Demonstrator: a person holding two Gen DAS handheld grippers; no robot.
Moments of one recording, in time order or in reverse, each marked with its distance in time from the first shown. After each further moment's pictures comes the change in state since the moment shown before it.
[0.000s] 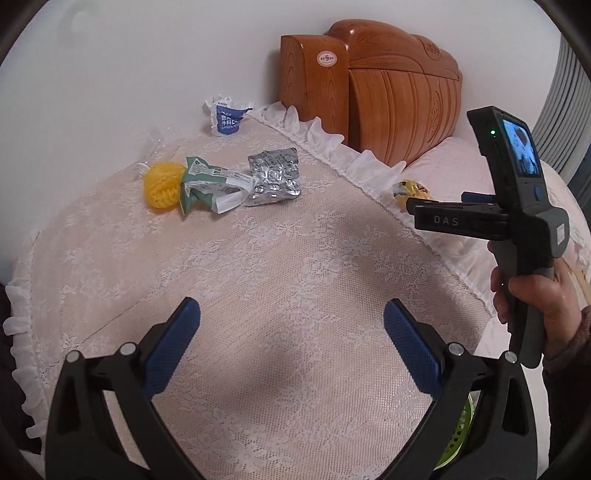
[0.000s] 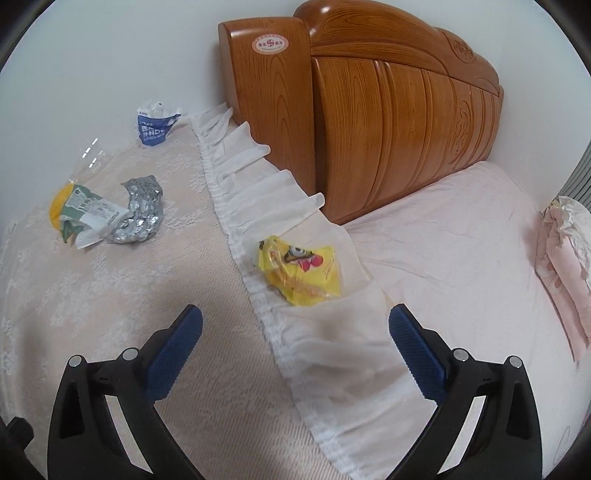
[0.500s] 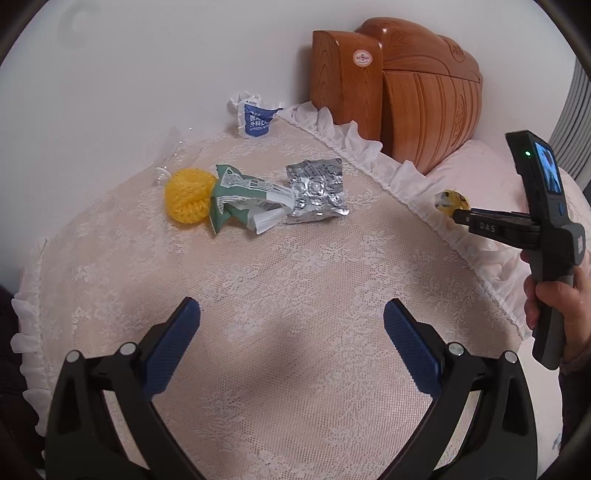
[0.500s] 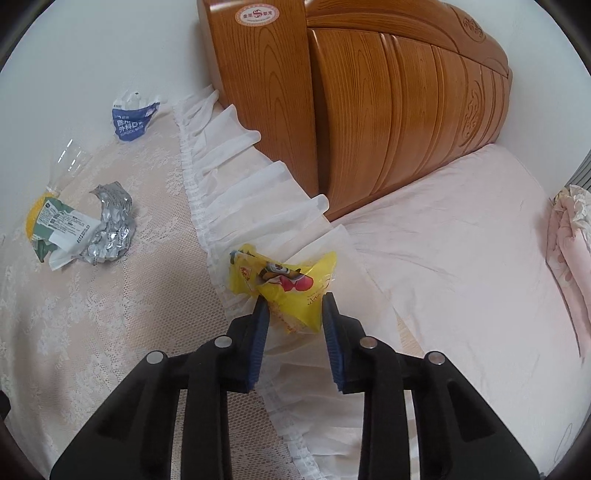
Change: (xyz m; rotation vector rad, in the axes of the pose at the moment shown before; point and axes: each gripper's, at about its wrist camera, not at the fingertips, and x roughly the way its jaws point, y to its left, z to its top) left arm 0.027 0.043 0.031 -0.034 0.014 0.051; right arm 0.032 -0.010 0.018 0.055 0.047 0.038
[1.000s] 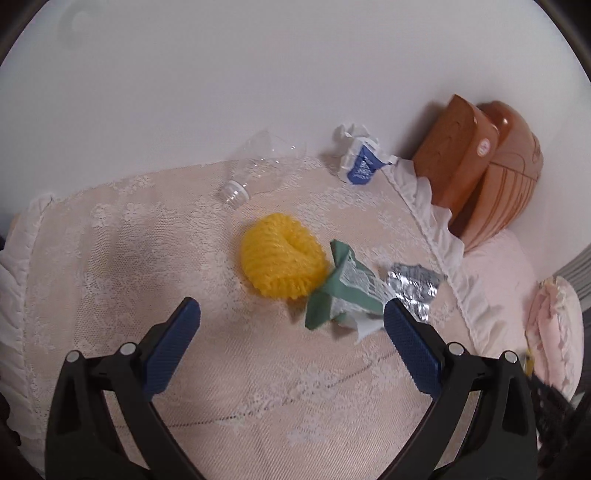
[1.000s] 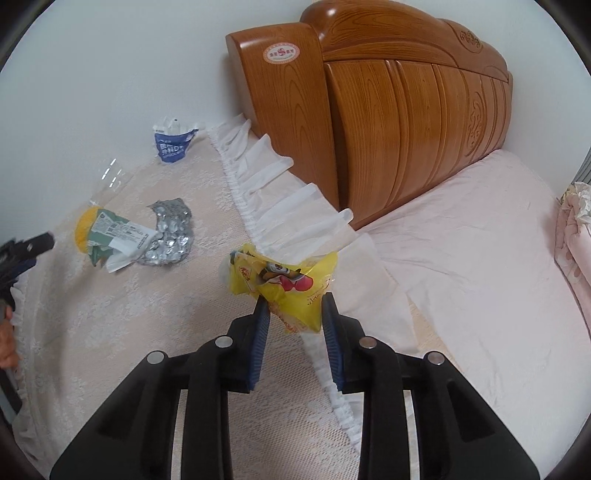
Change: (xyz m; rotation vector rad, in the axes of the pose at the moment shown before) left arm 0.062 0.120 0.074 -0.389 0.002 -0.007; right arm -0.060 0.025 -0.021 0.010 -0.050 0.094
